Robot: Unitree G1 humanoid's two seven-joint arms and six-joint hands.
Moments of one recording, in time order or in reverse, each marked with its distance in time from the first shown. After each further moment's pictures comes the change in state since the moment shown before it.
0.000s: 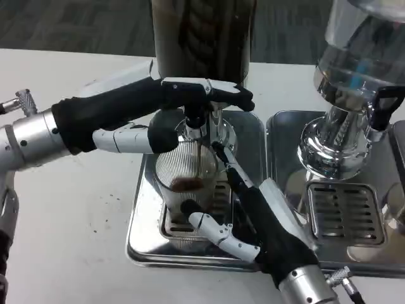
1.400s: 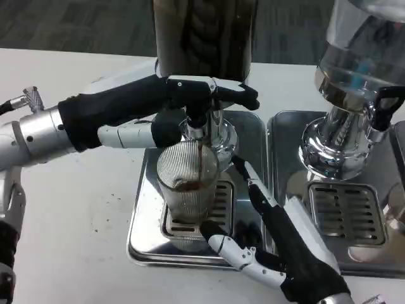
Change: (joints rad) left arm -0.032 -0.027 0.012 0.043 0.000 0.013 -0.036; right arm 0.187 -0.063 -0.025 -0.192 -0.008 -0.023 0.030
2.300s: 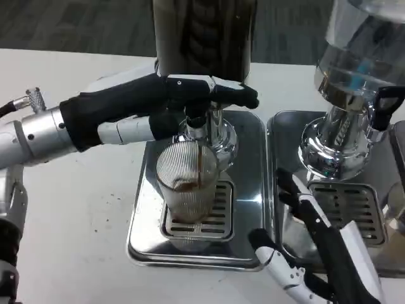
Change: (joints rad) left arm -0.009 -0.013 0.023 0.009 -0.002 0.064 -0.029; right arm 0.191 -0.013 -0.103 0.001 0.069 -0.237 -0.106
